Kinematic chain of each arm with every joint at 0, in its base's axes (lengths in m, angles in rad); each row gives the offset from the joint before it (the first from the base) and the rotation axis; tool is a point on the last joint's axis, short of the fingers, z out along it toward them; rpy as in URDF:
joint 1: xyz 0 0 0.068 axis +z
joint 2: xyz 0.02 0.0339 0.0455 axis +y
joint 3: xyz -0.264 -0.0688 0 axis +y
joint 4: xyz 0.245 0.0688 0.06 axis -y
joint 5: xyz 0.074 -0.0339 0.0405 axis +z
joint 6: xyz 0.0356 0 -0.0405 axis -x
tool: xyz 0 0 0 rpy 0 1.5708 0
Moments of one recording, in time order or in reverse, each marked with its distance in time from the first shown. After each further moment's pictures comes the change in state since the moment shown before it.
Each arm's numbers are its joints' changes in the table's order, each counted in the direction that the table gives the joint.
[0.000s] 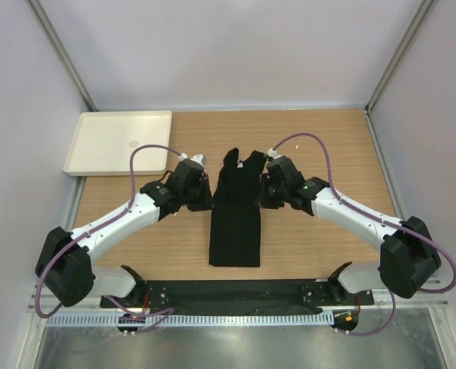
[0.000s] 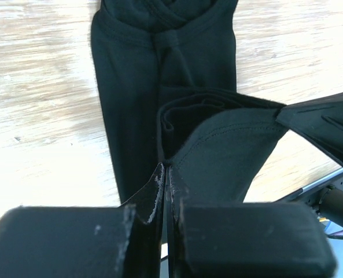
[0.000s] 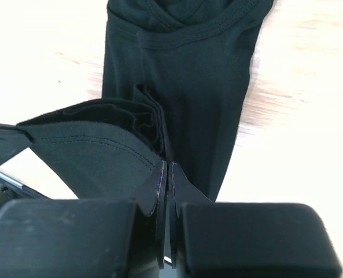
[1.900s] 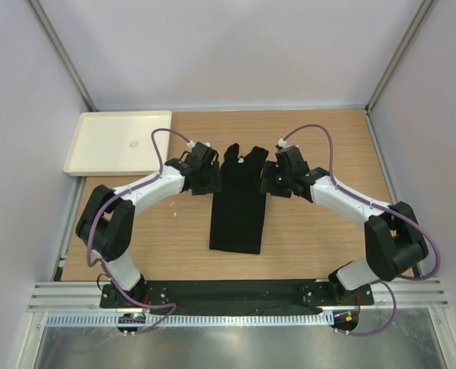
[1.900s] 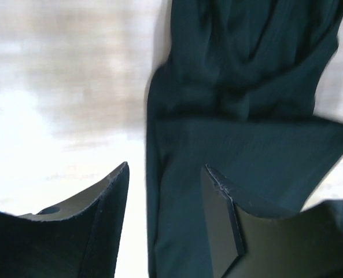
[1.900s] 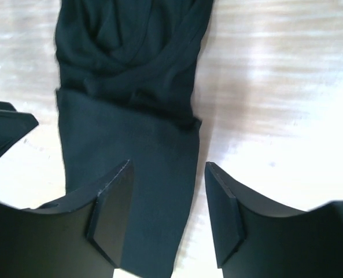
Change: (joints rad) left arm 0.088 0.412 -0.271 -0.024 0.106 -0.071; right arm -0.158 0.152 -0.063 0.068 -0.025 0.072
